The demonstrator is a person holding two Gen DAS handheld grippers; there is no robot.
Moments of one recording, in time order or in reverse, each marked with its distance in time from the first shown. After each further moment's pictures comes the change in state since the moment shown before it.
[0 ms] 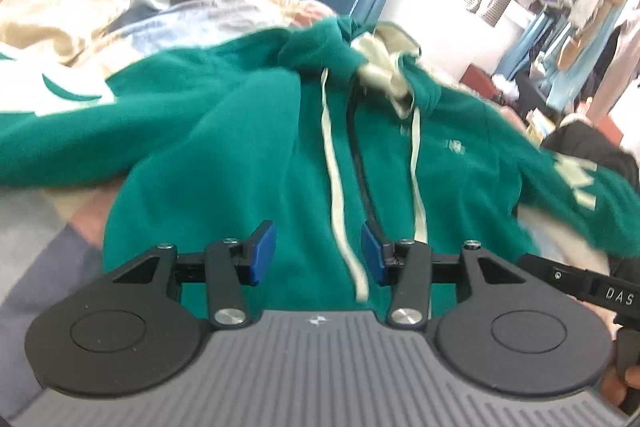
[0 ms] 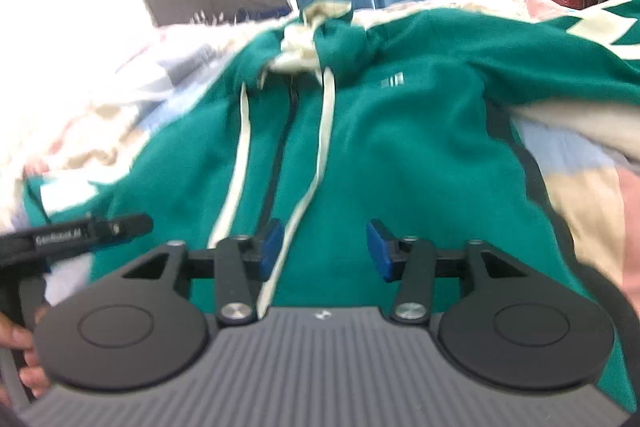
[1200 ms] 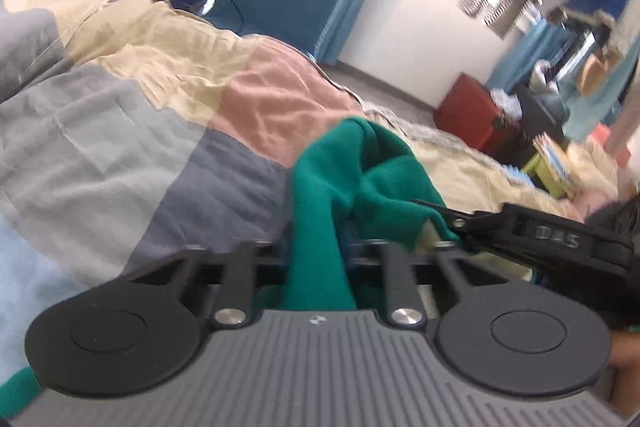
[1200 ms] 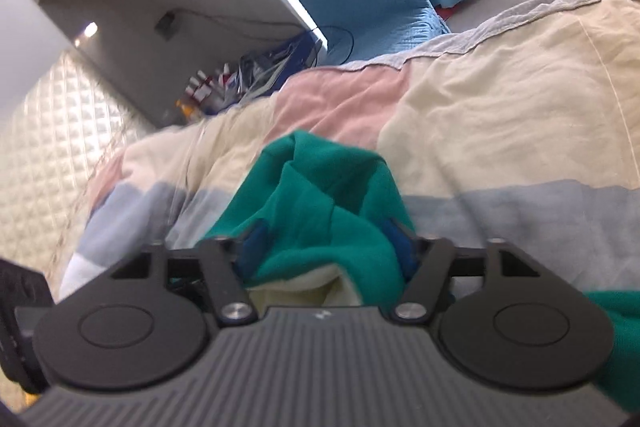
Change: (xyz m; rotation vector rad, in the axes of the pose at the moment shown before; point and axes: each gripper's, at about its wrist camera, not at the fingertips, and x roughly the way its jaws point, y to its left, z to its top) left arm 0.372 0.004 0.276 0.072 0.048 -0.089; right arm 0.377 -0.049 0.257 0.200 0.045 0.247
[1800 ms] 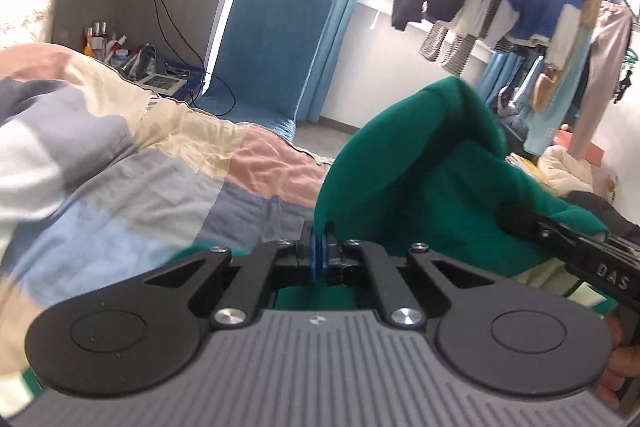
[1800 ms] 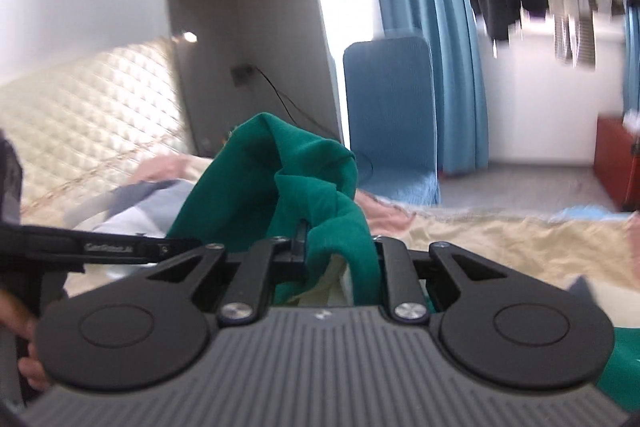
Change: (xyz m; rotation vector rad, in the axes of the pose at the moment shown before) left arm -0.252 -0.067 -0.052 0.090 -0.182 0.002; right arm -0.248 0.131 -0.091 -0.505 -0.363 -0.104
